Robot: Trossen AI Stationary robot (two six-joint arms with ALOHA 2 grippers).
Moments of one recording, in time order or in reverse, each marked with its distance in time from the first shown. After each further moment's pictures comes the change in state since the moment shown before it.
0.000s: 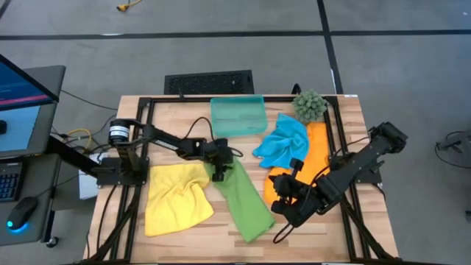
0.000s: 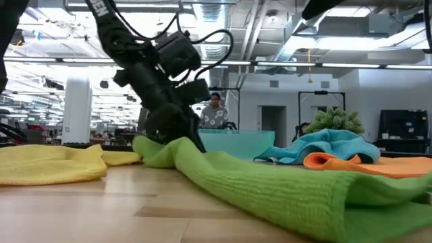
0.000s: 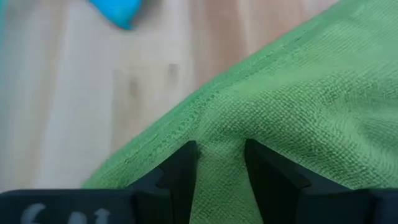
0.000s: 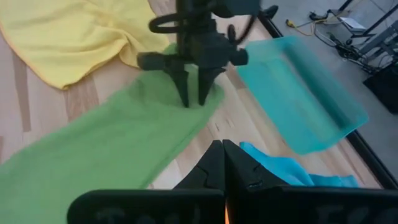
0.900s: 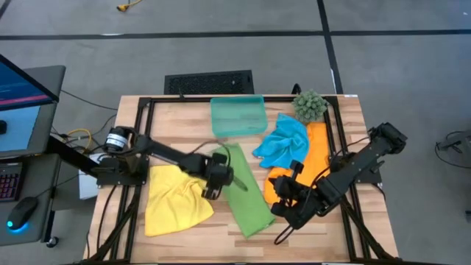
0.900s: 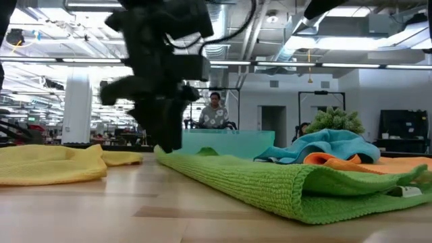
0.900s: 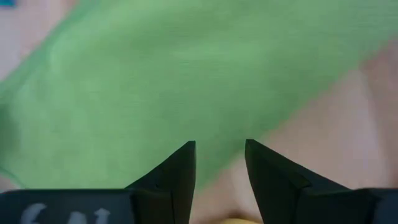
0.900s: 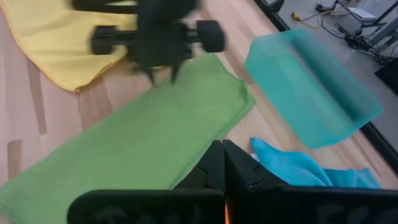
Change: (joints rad) left arm -0.289 -0.011 0.289 -0.691 -0.209 -0.035; right arm 0.014 0.008 0.000 0.009 -0.017 0.055
